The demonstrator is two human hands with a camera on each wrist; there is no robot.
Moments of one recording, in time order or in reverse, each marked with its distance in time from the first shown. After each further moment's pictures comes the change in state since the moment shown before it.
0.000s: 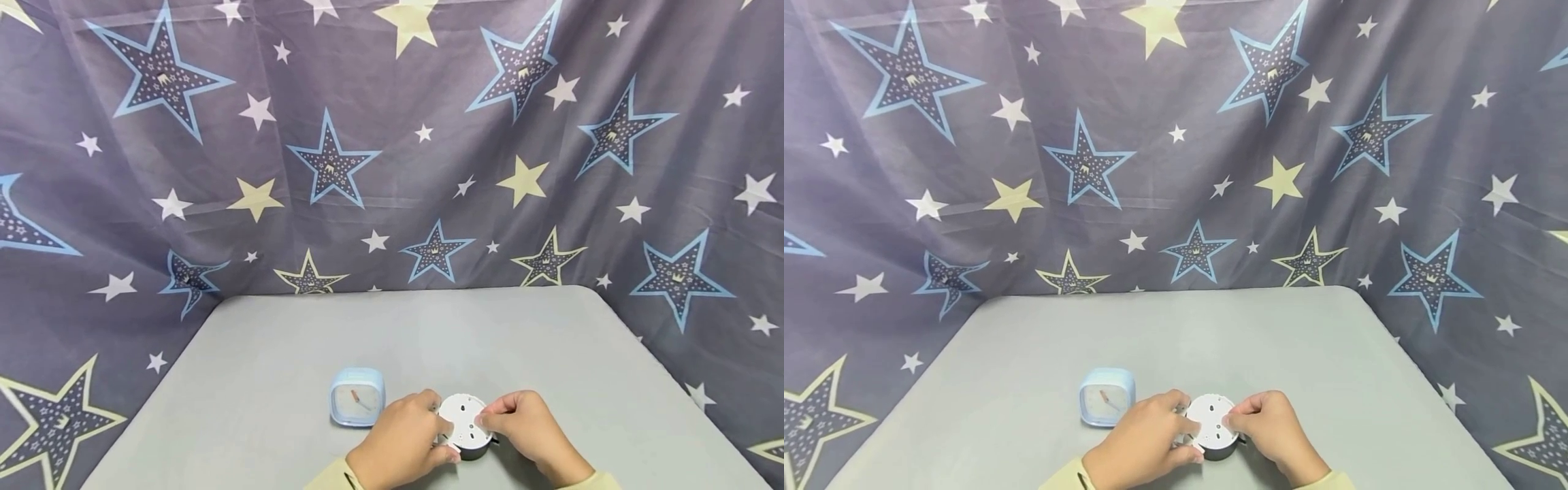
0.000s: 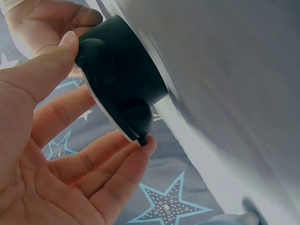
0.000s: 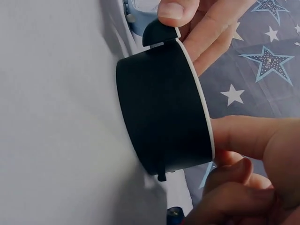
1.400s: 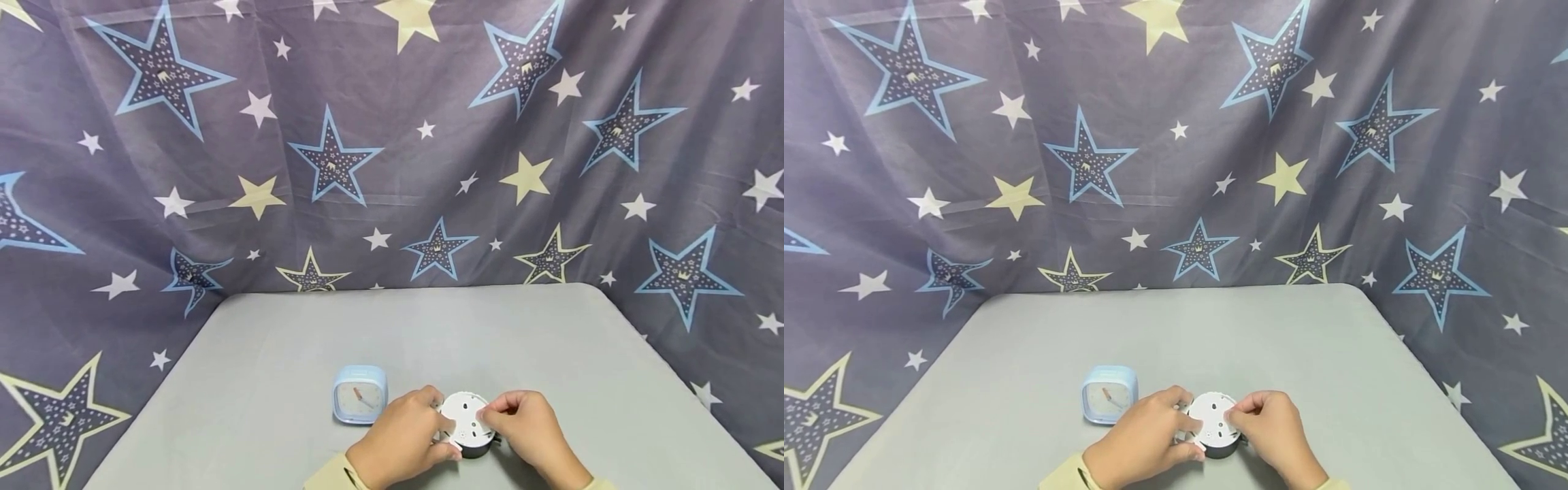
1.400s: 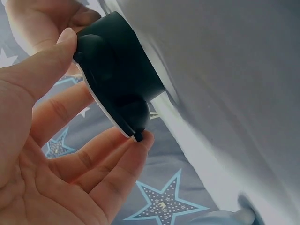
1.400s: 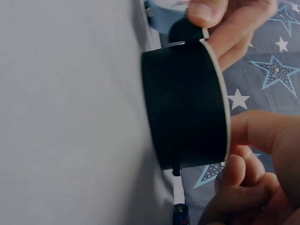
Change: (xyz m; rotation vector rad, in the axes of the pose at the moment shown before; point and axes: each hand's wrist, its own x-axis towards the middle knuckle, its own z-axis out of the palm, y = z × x) left_hand 0.001 -0.004 -0.002 -0.065 -0.020 -0.001; right_hand -0.003 -0.001 0.009 -0.058 0.146 -0.016
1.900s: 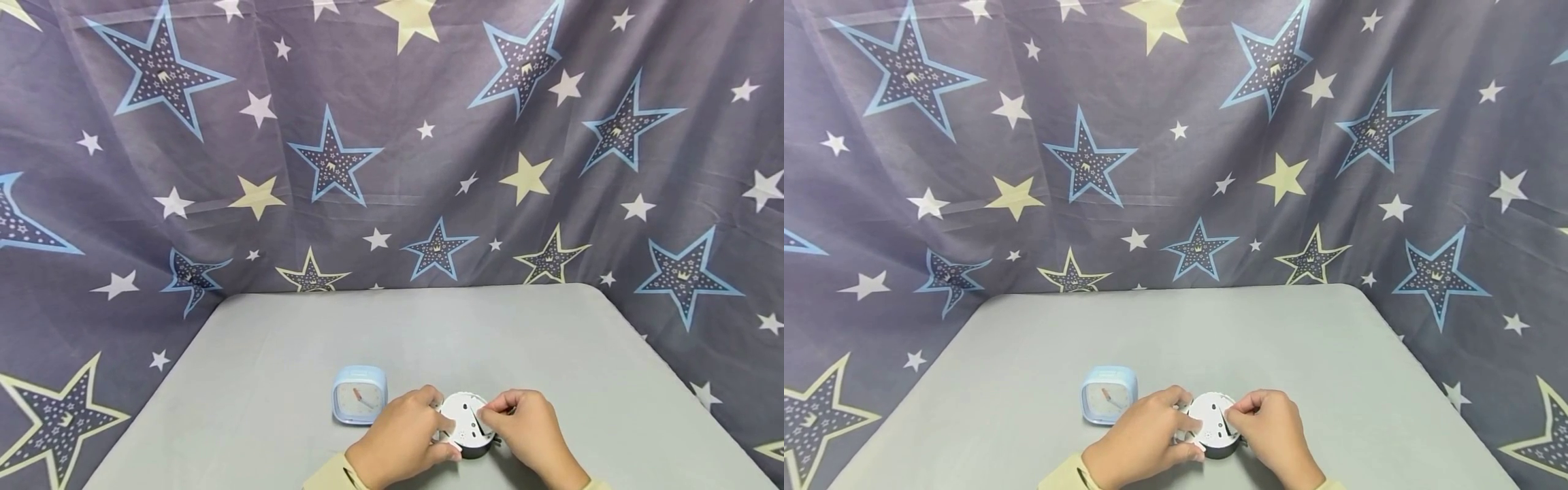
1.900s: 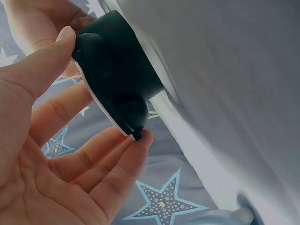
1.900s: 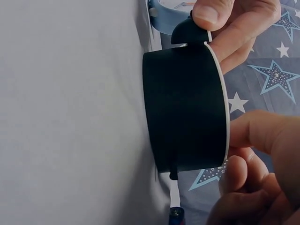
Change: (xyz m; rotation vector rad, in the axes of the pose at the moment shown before) left_hand 0.000 -0.002 0.001 0.001 -0.004 -0.006; right_hand -0.004 -0.009 0.000 -0.117 0.053 -0.021
